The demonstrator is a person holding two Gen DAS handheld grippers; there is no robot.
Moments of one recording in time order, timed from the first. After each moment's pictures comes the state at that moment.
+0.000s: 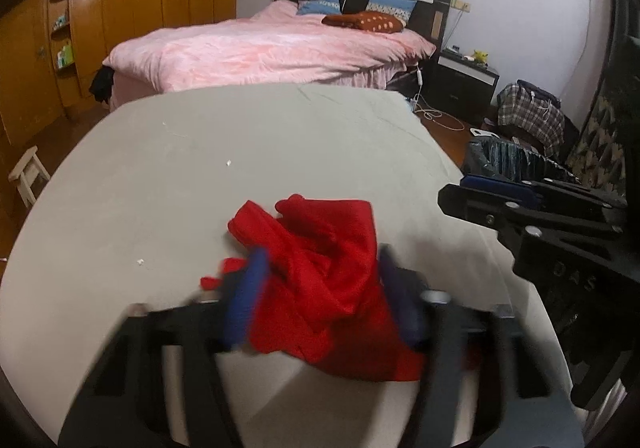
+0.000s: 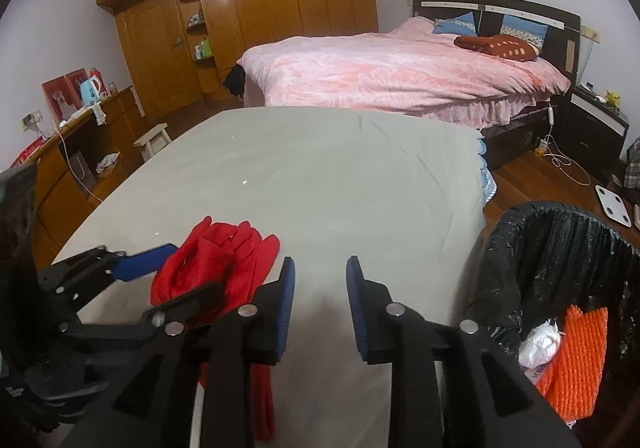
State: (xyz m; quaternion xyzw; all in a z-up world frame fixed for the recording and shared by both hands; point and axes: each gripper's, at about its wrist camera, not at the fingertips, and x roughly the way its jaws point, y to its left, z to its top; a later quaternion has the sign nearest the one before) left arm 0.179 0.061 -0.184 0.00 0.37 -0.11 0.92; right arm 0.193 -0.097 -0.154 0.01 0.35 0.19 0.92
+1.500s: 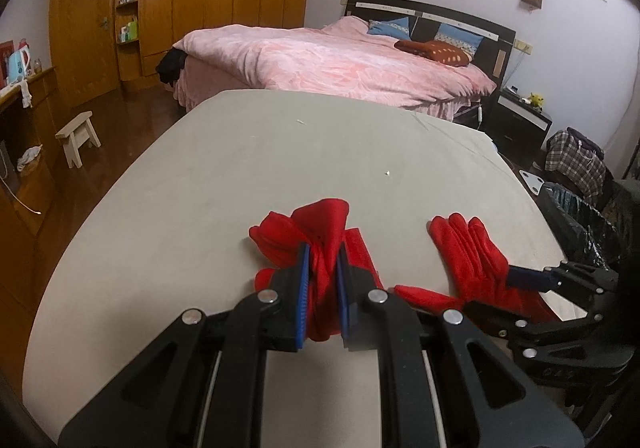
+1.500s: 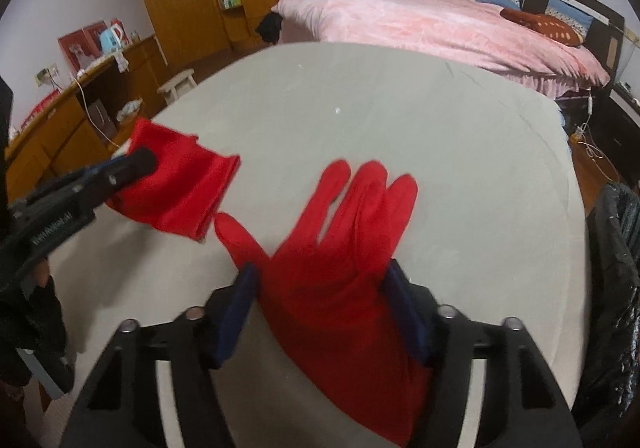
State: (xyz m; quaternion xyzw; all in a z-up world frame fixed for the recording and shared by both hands) left arm 0.160 0.192 -0.164 -0.05 0.34 -0.01 0.94; right arm 0.177 -0.006 -0.192 -0.04 0.42 0.23 0.88
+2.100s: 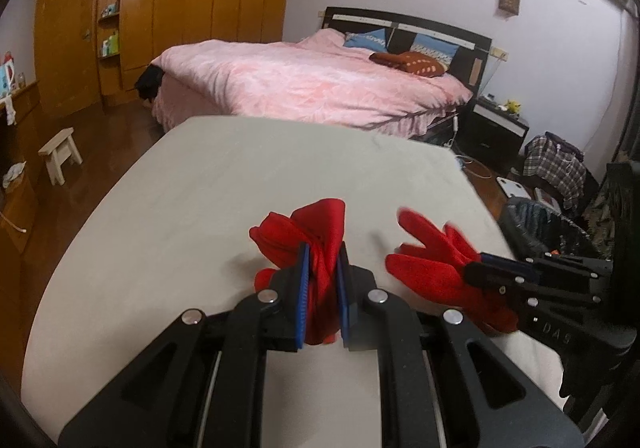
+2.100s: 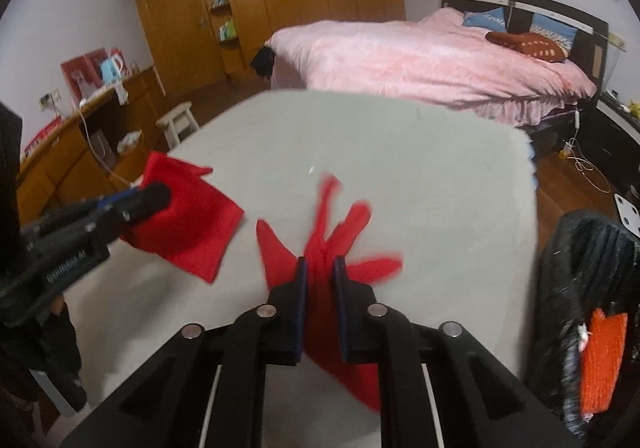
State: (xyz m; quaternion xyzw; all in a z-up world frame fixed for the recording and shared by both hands) left arm 0.157 0.149 -0.130 -0.05 0.31 -0.05 0.95; right arm 0.174 -0.054 -0.132 0.00 0.36 0.23 0.90
